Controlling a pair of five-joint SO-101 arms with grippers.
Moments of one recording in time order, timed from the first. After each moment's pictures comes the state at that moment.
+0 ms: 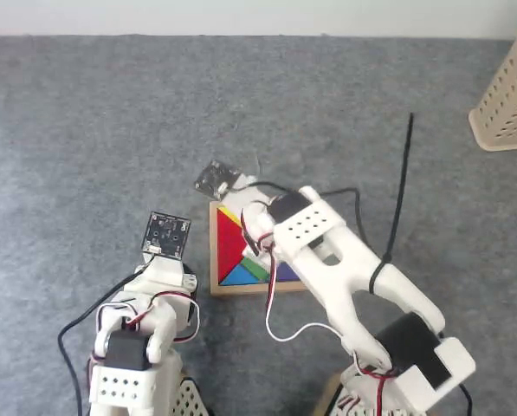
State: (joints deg) left arm 0.1 -103.4 97.6 72.0 -0.7; right arm -39.3 -3.8 30.2 59.9 21.9
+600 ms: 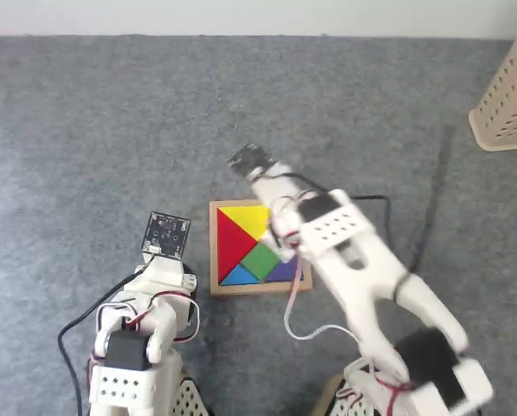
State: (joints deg) left arm 0.1 -103.4 97.6 72.0 -0.7; right arm -31.1 -11.9 36.4 55.1 16.2
